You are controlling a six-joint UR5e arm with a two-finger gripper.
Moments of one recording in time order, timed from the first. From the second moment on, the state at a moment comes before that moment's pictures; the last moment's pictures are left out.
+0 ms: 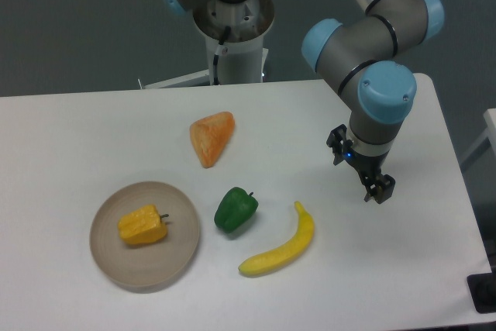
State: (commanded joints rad) arm 2.32 -1.97 -1.43 -1.26 1.60 1.55
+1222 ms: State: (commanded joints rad) arm 1.95 -1.96 -1.44 -1.26 1.60 1.12
